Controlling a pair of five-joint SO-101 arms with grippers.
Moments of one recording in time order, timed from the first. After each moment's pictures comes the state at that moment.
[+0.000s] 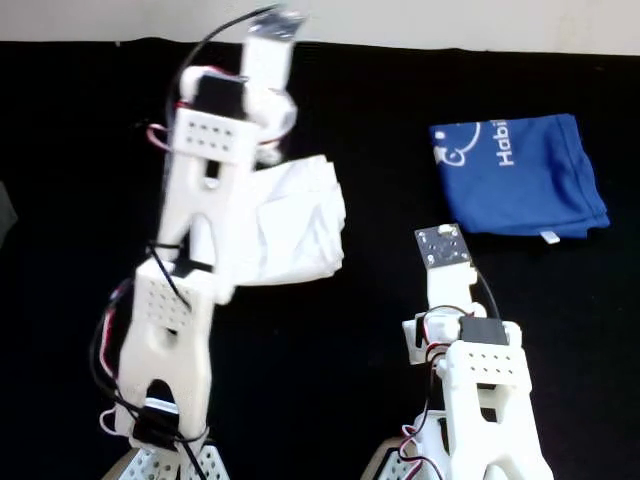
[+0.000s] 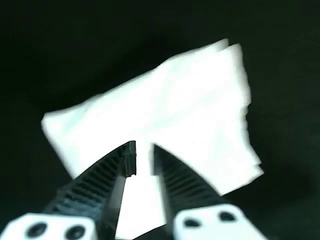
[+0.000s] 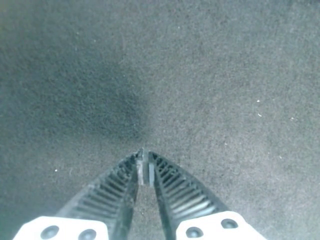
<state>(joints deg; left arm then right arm) 5.8 46.3 -70.8 101.1 -16.3 -2.0 -48.8 72.6 55.4 16.0</state>
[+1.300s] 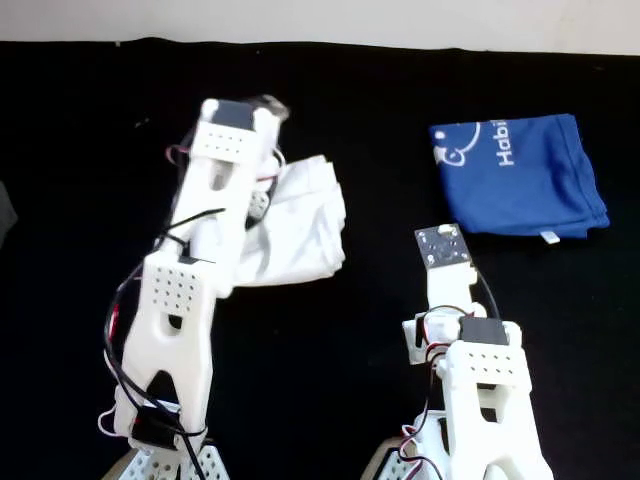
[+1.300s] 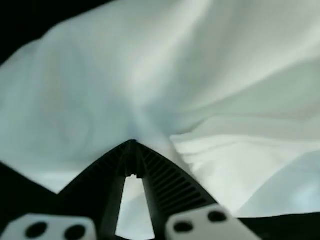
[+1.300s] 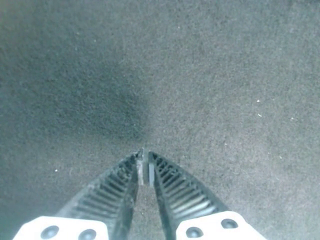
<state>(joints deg) 5.9 55.6 -56.4 100.2 -12.7 -2.0 -48.8 72.6 55.4 16.0</state>
